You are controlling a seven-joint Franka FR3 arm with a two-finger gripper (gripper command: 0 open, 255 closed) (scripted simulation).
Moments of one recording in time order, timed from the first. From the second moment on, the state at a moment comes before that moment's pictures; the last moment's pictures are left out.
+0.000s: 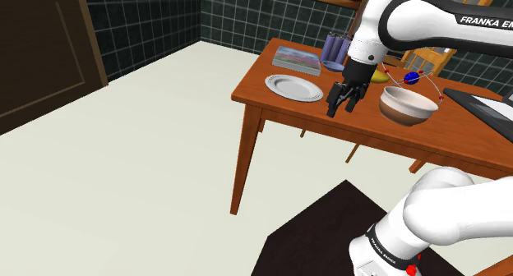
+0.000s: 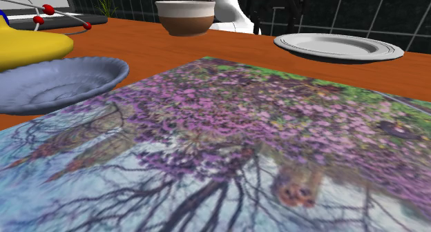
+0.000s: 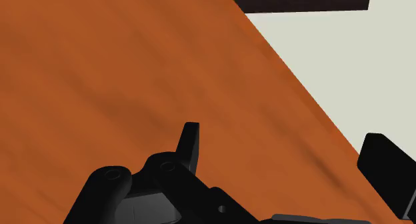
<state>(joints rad) 0.02 -0.75 0.02 -2.42 0.01 1.64 0.10</state>
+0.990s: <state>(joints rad) 0.00 -0.61 -0.22 -2.32 -0.30 1.76 -0.45</state>
